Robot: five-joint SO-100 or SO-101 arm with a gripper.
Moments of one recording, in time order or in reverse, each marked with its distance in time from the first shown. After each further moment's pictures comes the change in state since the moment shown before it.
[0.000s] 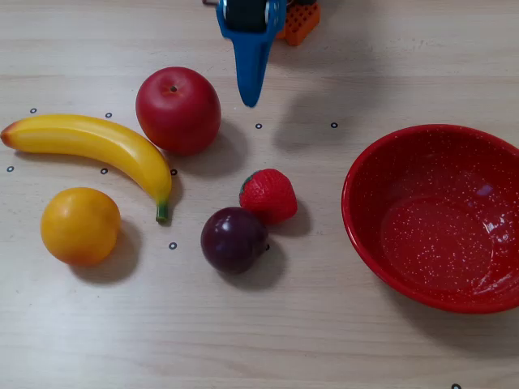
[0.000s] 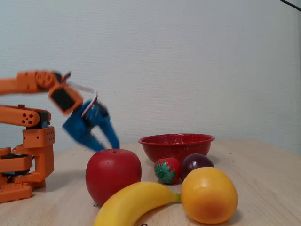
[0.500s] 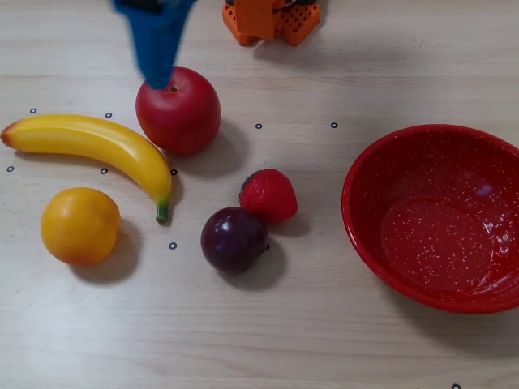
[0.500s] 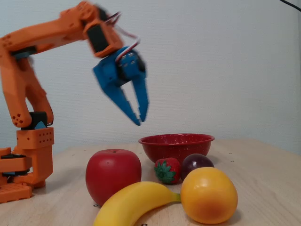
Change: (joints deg) arm -18.0 -62.7 -71.3 24.7 9.8
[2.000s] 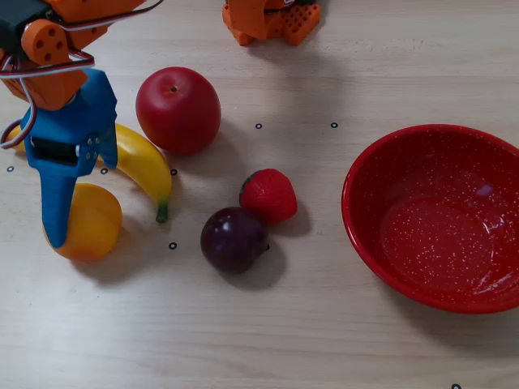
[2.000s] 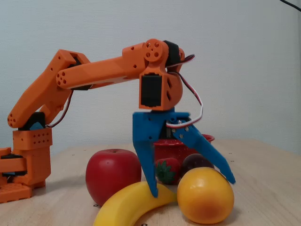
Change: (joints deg) arm -8.8 -60.9 -55.3 19.1 14.0
